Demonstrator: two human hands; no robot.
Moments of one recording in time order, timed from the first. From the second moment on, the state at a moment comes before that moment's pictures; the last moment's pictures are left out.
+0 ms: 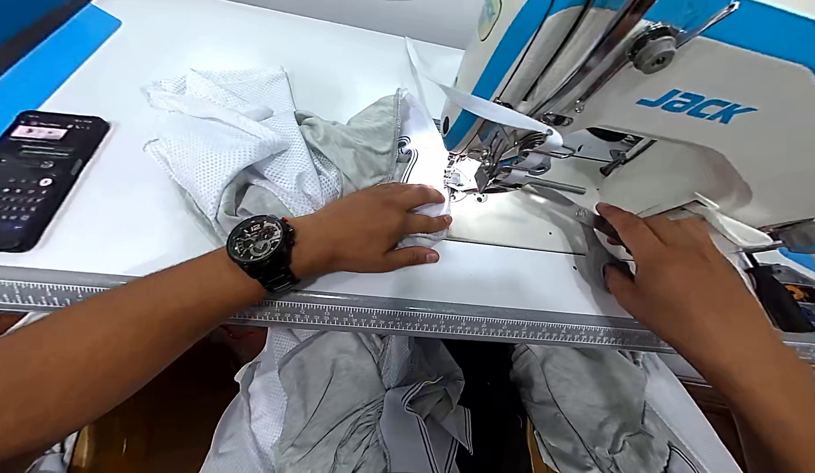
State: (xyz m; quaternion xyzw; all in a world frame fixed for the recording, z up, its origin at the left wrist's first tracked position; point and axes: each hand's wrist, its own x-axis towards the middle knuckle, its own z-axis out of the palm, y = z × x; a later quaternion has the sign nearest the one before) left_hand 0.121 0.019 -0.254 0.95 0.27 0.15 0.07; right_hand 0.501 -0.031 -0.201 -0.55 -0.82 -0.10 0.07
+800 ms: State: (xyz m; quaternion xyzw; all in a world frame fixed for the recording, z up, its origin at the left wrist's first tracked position) left_hand 0.157 0.051 -0.220 0.87 0.43 0.22 0.12; right_hand 0.504 -0.013 -0.197 -0.53 -0.84 -0.05 0.05
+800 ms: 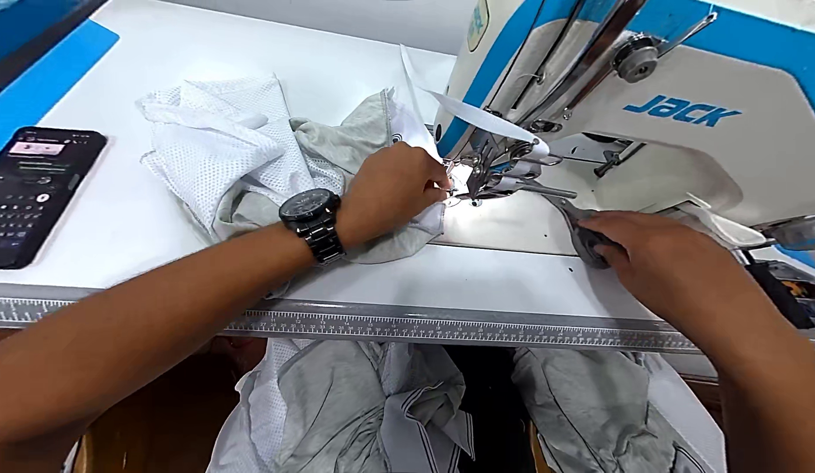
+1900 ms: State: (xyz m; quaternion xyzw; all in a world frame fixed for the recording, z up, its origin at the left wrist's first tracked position) left_hand 0.158 0.024 -0.239 0.89 0.40 0.21 0.00; right_hand 0.447 -0.029 -0.251 -0.62 -0.73 -0.08 0.27
